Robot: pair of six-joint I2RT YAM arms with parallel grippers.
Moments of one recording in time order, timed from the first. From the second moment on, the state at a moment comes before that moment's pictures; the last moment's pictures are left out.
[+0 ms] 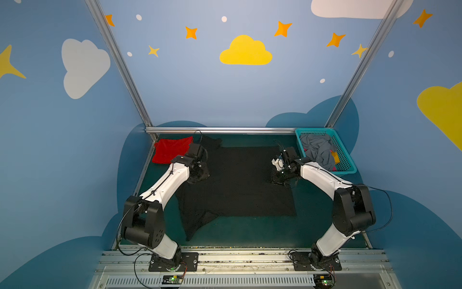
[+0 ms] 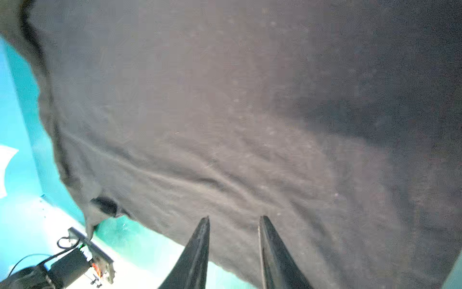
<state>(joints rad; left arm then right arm) -0.29 1.56 1.17 -0.84 0.03 -0.60 0.37 1.67 1.21 -0.74 -0.38 0.33</state>
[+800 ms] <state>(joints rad) -0.53 1.58 0.88 -0.84 0.08 -0.77 0.61 1.51 1.14 -0.66 -0.46 0.39</state>
